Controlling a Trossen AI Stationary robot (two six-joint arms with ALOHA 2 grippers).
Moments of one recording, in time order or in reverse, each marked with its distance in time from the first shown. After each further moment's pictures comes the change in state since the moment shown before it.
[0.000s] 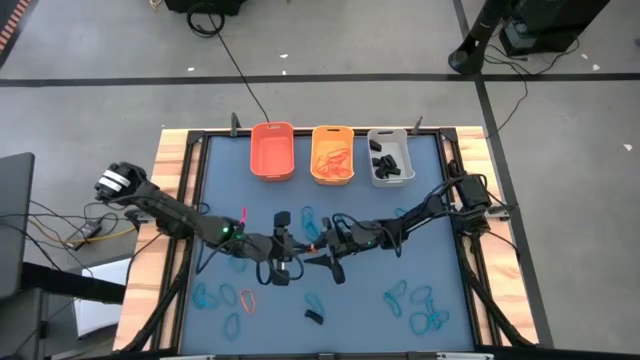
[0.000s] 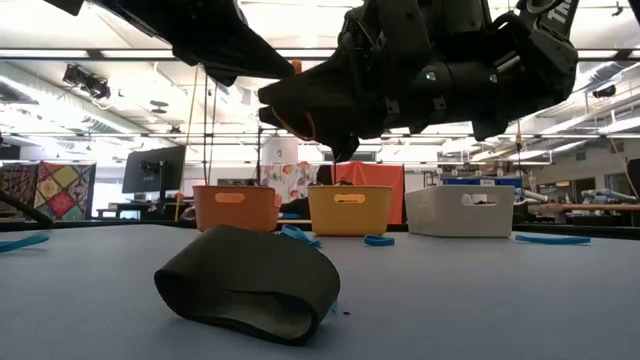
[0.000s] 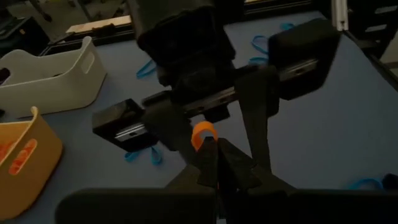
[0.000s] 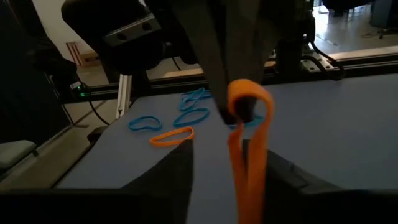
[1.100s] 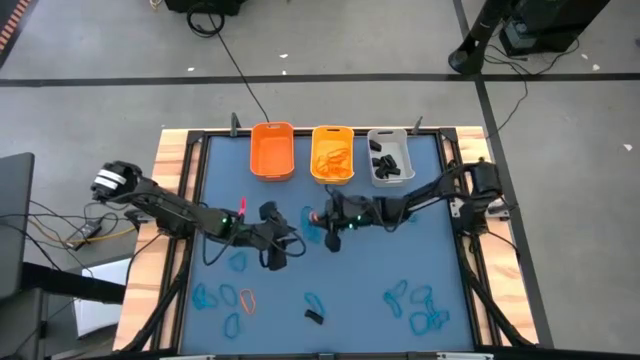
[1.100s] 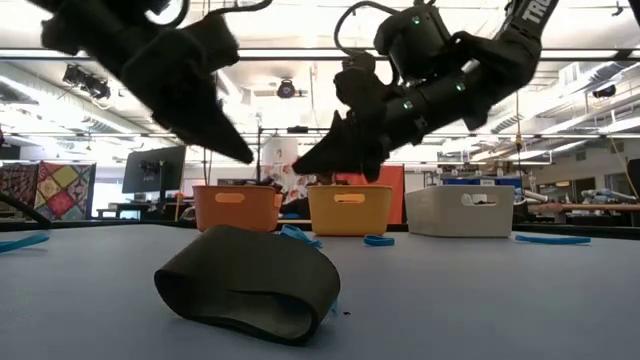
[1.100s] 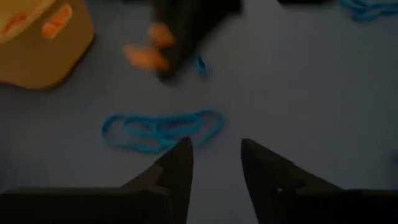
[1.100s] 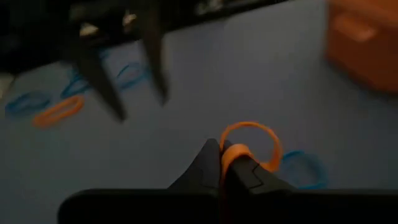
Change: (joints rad) left arm 0.100 -0.051 -0.136 -0.149 0.017 -0.280; right arm -0.195 -0.139 -0.002 -0.423 0.072 0.069
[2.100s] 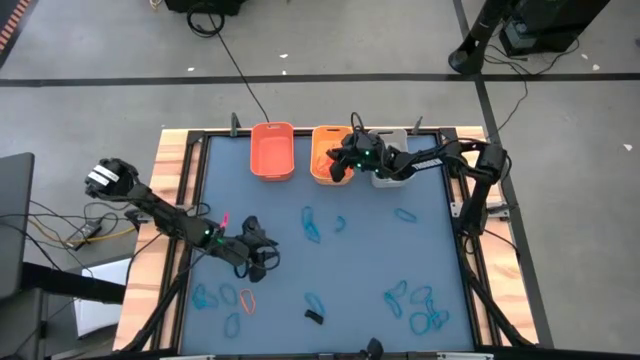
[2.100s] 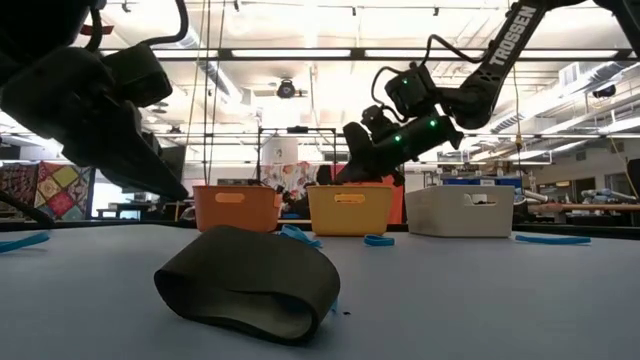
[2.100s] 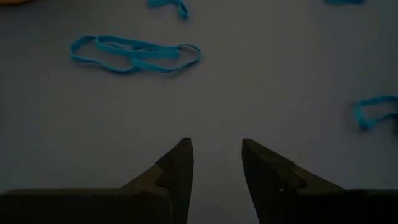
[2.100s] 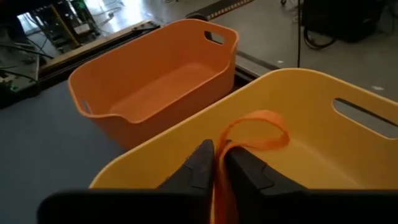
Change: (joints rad) left arm -0.179 -0.073 -0.273 0.213 -0.070 -0.246; right arm -0.490 -0.026 0.000 0.008 -0.051 -0.019
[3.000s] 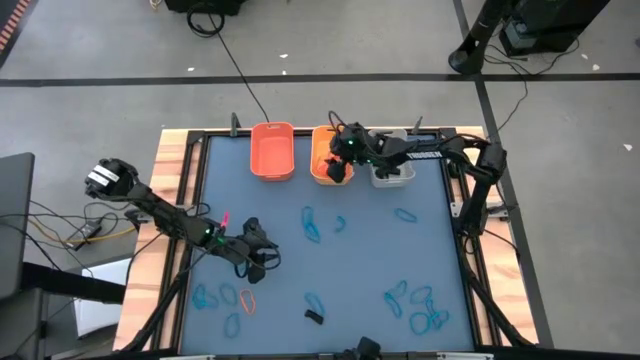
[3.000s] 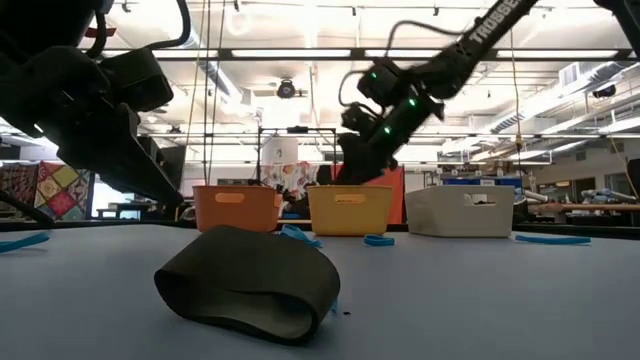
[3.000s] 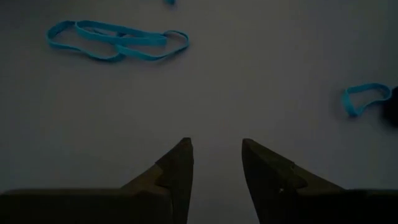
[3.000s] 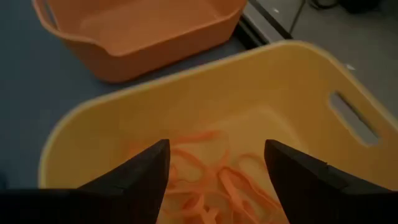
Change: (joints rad) left arm 0.013 0.000 0.000 -0.007 0.082 0.002; right arm 0.016 0.001 0.283 -0.622 0.033 -0.267
